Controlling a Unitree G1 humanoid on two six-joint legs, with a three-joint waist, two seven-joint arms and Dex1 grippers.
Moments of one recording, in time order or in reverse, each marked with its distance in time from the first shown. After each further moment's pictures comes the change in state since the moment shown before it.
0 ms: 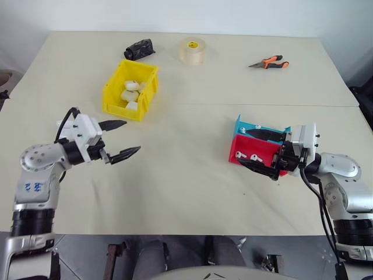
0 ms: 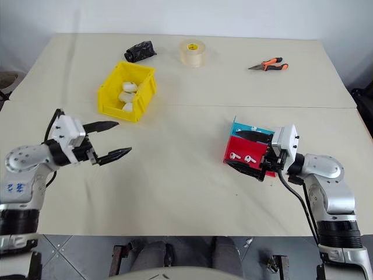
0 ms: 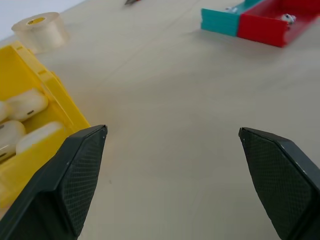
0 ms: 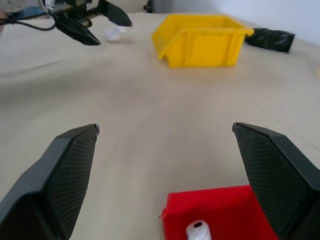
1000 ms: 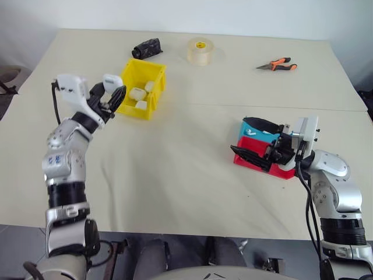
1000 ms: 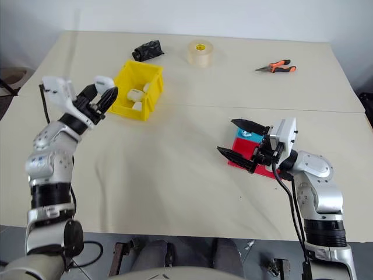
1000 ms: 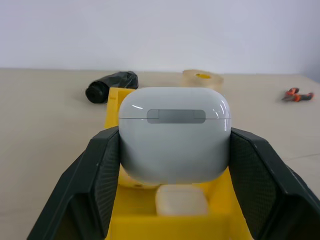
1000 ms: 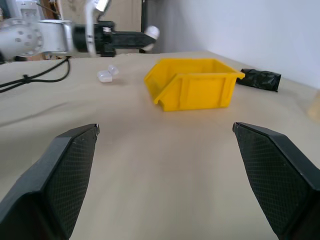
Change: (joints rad) left arm -0.487 -0.287 0.068 0.416 0.028 0.182 0.589; right arm -0.029 0.131 -0.019 -0.087 0.024 0.010 -0.138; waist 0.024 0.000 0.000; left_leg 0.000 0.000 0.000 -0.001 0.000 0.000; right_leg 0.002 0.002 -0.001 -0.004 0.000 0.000
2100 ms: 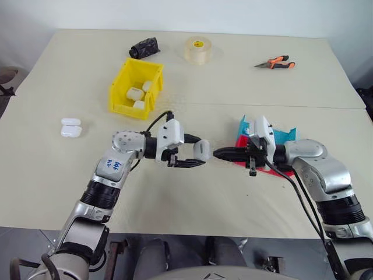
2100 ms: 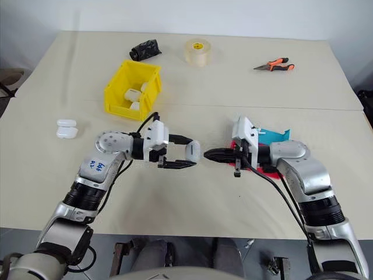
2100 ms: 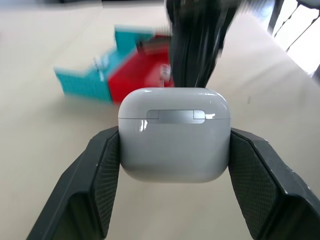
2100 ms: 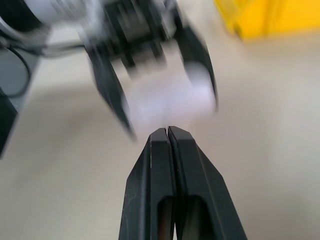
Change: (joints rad) left arm 0.105 -0.036 -0.458 -0.356 0.074 -0.055 -0.672; right arm -0.141 -0.118 0.236 0.066 -0.055 0.313 0.092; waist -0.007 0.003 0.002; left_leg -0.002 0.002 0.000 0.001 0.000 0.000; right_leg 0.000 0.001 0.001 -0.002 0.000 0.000
